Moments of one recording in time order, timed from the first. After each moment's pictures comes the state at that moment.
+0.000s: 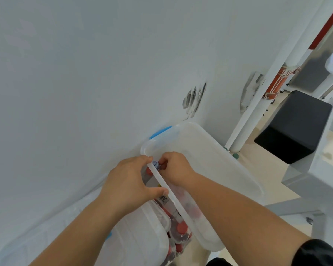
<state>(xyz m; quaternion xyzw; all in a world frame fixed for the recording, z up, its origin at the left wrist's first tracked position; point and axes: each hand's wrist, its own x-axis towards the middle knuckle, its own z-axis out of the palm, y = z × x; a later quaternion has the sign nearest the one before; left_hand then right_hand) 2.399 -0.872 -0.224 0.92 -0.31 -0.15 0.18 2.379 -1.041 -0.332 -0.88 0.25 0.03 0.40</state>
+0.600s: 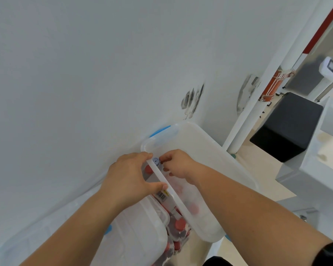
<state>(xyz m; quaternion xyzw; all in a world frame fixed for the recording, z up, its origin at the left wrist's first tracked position) 2.398 -0.874 -0.216 0.92 -0.31 -0.16 0.16 2.367 -1.049 -0.300 -0.80 0.29 0.11 0.52</state>
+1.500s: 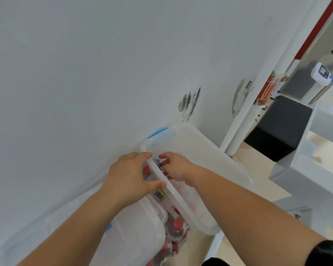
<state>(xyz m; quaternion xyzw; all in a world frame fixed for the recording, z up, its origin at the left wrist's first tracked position) 2.398 -0.873 -0.222 0.92 -0.33 -0.14 0.15 2.364 -1.046 -0.301 -0.78 0.30 0.15 0.53</state>
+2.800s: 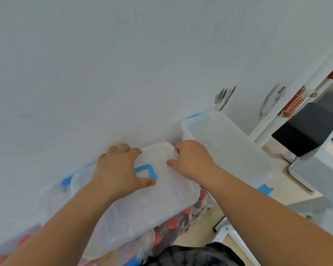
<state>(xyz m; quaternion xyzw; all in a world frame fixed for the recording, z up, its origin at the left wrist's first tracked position) 2.366 -0.721 -0.216 0.96 -0.26 -0.10 0.05 2.314 -0.923 -0.227 -0.98 0.14 0.03 0.13</state>
